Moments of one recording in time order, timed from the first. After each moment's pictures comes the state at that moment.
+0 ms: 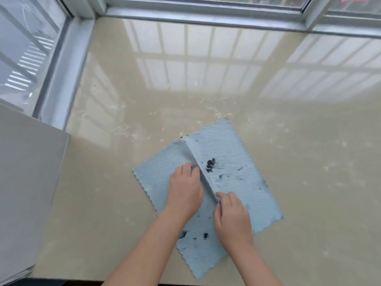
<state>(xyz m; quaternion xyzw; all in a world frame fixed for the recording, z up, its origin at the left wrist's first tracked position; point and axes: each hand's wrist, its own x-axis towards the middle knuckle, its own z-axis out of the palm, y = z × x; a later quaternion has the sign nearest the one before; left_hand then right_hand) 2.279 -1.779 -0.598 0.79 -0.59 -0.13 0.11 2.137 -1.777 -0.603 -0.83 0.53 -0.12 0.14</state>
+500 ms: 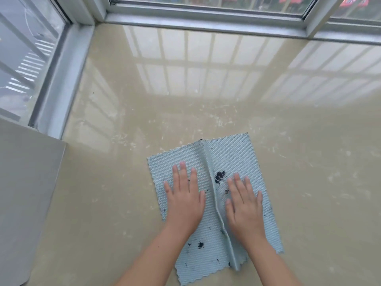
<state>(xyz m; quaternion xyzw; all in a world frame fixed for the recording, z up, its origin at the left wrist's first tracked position) 2.271 -1.776 -0.619 0.82 -0.55 -0.13 0.07 2.119 -1.821 -0.626 -0.83 0.52 -0.07 0.16</state>
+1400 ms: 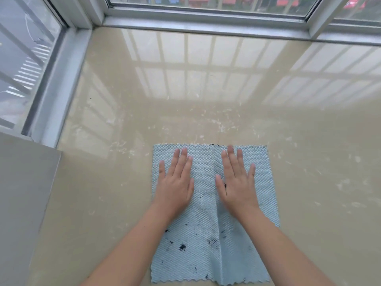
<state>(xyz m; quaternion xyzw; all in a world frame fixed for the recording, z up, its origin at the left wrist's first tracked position) 2.331 -1.806 -0.634 0.77 -0.63 -0.08 0.09 2.172 -1.883 -0.619 -0.85 0.48 -0.05 0.19</state>
